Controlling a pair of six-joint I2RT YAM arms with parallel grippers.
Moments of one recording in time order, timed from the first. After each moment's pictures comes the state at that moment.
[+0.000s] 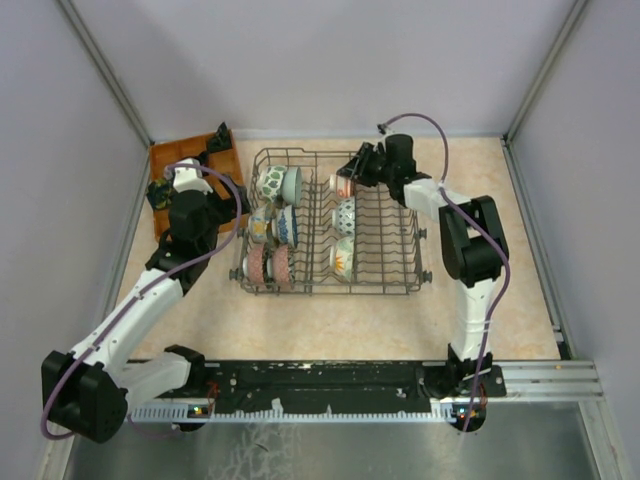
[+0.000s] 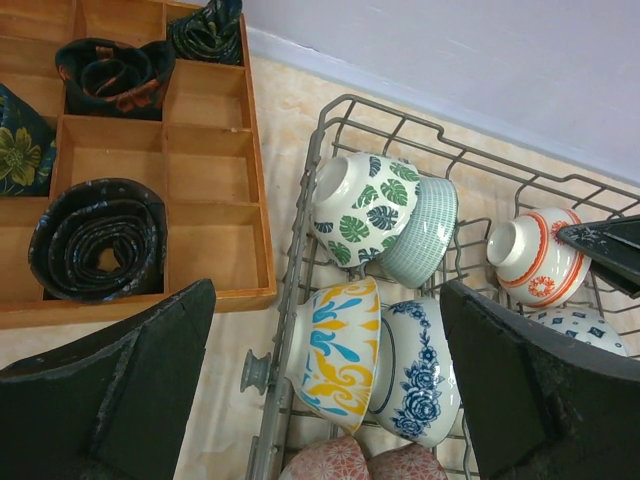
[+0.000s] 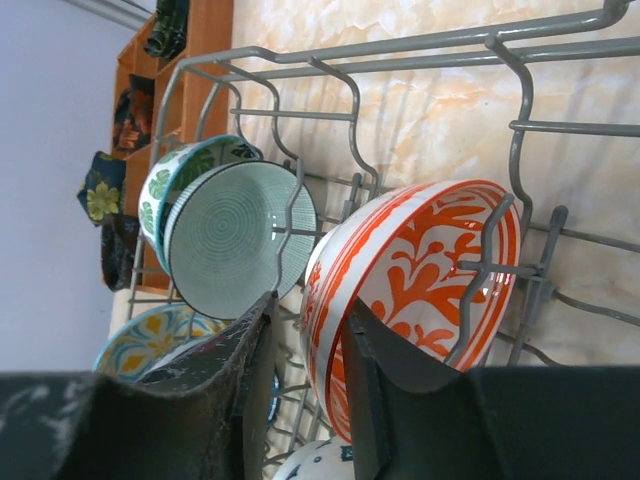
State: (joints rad) left arm -0.37 1.06 0.79 0.07 -0.38 -0.41; right arm 0.30 2.06 1.45 0.20 -0.45 0.68
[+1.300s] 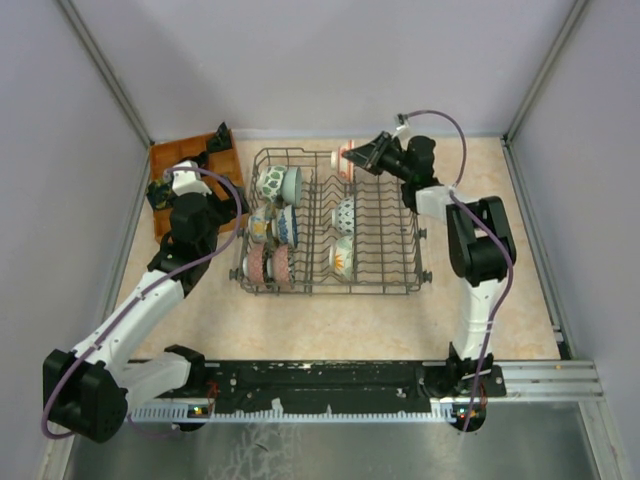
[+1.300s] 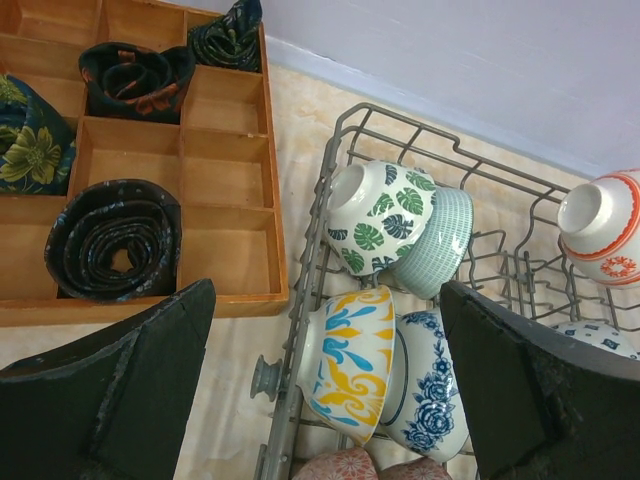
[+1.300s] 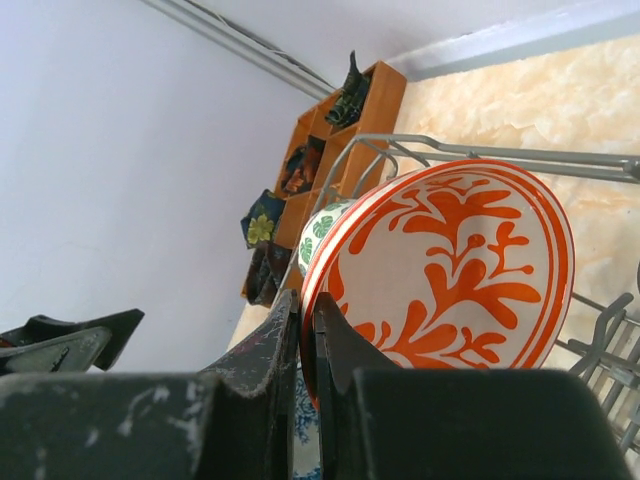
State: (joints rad) left arm -0.37 1.06 0.76 0.11 -0.42 -0.41; right arm 0.22 2.05 1.33 0.74 -0.67 0.98
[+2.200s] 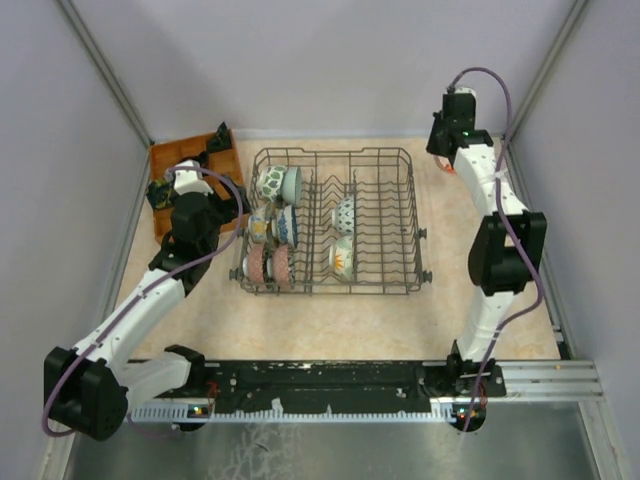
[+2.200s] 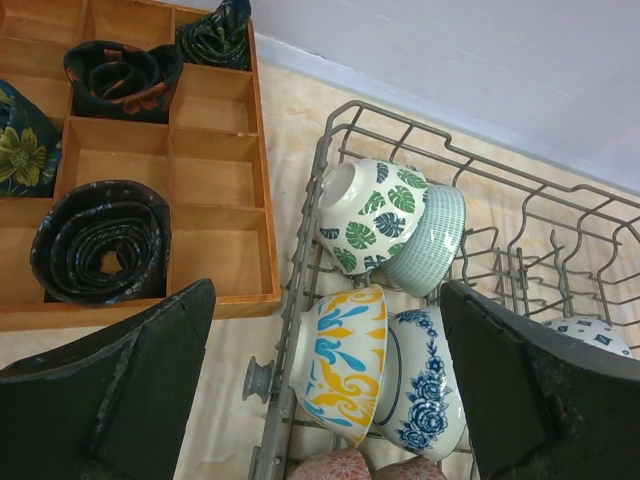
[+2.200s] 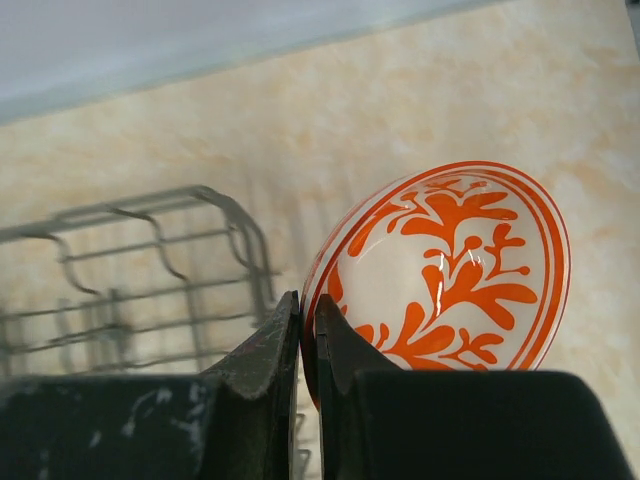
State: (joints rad) left arm -0.37 1.07 0.76 0.13 -0.41 -0.42; right arm 0.09 1.88 1.77 -0.45 0.12 0.25
